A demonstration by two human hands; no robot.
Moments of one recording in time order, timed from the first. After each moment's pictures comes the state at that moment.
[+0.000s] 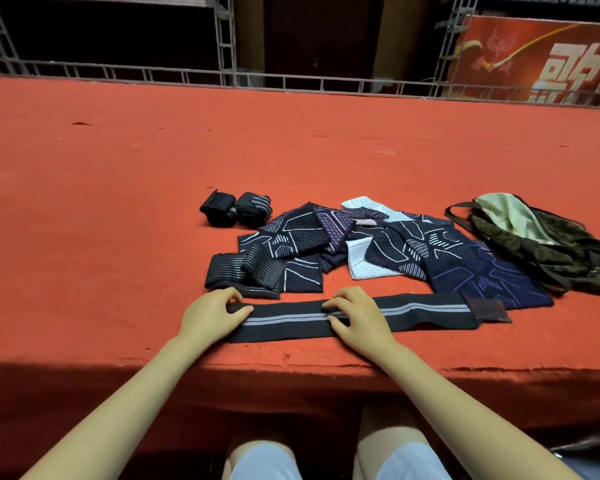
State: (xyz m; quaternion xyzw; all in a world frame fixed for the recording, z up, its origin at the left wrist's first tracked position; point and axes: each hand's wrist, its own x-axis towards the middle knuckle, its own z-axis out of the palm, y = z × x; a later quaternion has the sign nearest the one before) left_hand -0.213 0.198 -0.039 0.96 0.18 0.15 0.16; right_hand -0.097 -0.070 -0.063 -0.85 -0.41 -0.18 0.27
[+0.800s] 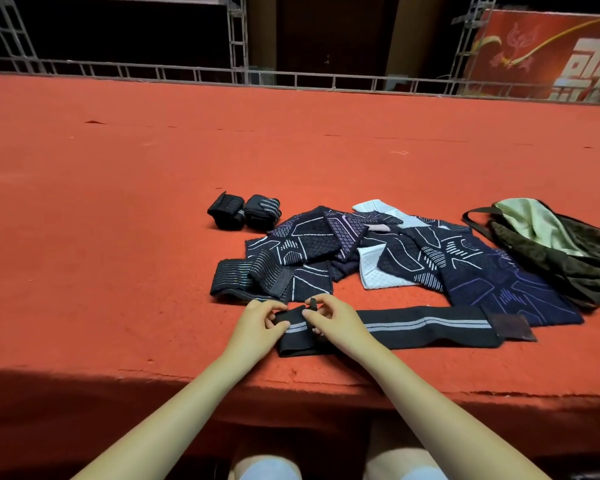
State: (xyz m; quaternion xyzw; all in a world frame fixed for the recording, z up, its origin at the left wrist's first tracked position) left_hand -0.191 0.146 -0.048 0.89 0.13 0.16 0.41; right_hand -0.111 -0.009 -0.033 -0.83 -0.23 0.14 0.49
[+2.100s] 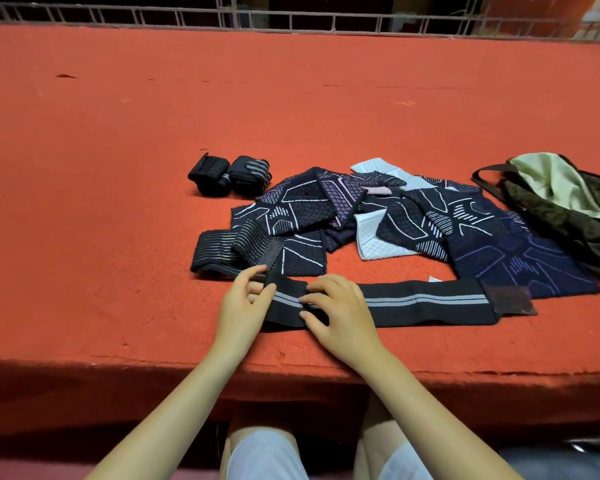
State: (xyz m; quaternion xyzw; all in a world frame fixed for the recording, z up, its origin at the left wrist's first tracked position) left_hand -0.193 0.126 -0.051 0.75 0.19 0.23 0.59; right_hand -0.118 -0.035 -0.066 -0.84 -0.42 -0.17 0.30
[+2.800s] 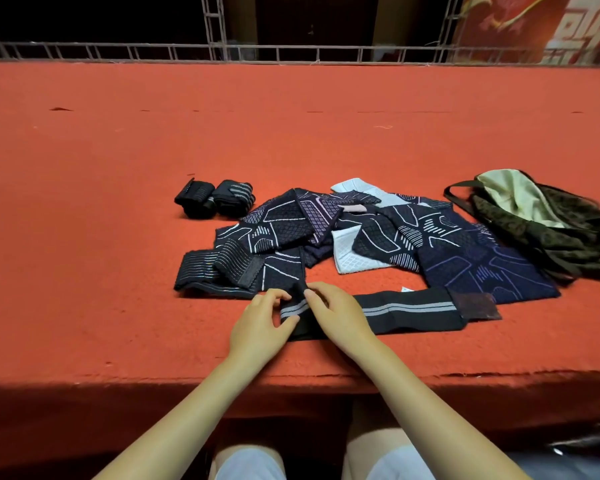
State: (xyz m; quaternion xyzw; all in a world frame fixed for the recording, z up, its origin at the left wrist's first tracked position) left_hand -0.175 0.085 -0.048 0.92 0.16 0.15 0.32; right_hand -0.103 -0.054 -0.027 -0.87 -0.27 0.02 0.40
